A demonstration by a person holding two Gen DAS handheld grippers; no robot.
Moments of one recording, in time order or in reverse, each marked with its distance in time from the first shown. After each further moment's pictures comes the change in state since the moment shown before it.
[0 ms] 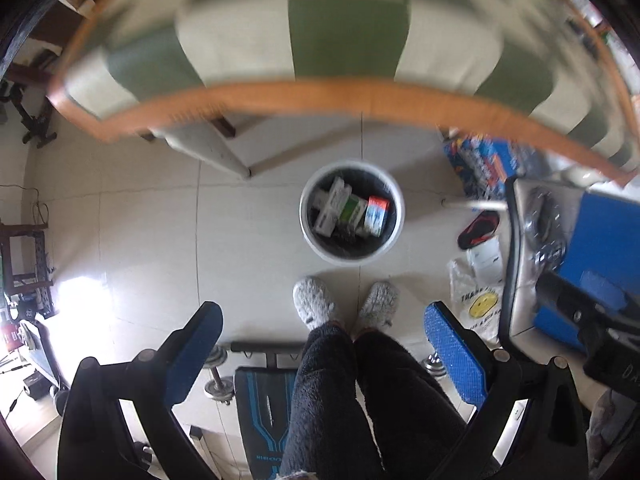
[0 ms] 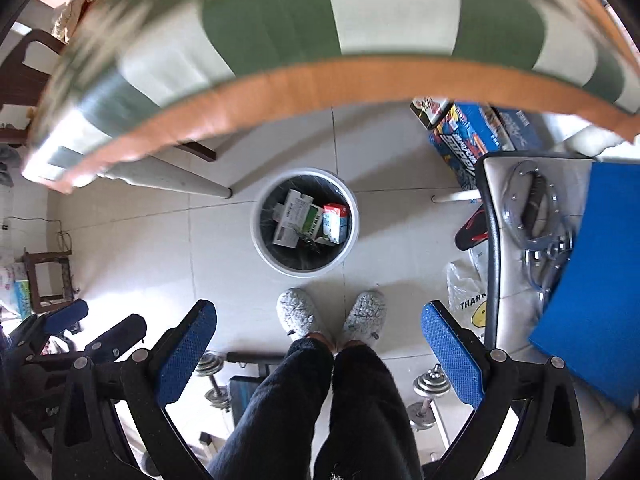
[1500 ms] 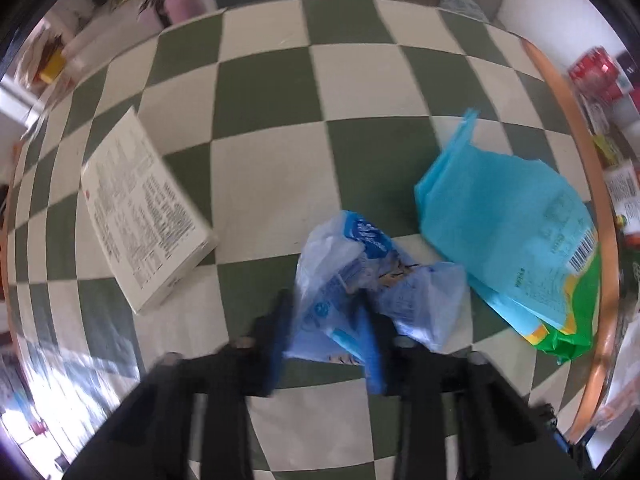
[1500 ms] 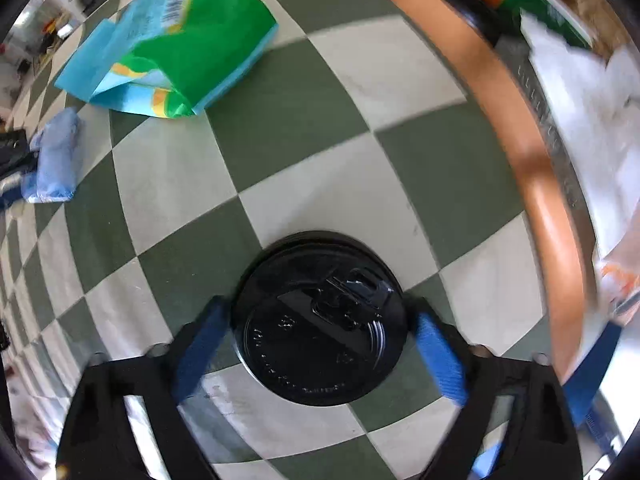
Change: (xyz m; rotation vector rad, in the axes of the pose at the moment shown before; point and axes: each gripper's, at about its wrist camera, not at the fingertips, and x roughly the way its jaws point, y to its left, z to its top) left arm -0.017 -0.229 0.517 0.142 -0.125 0.005; right arm -0.050 -0.210 0.416 0.323 -0.047 -0.154
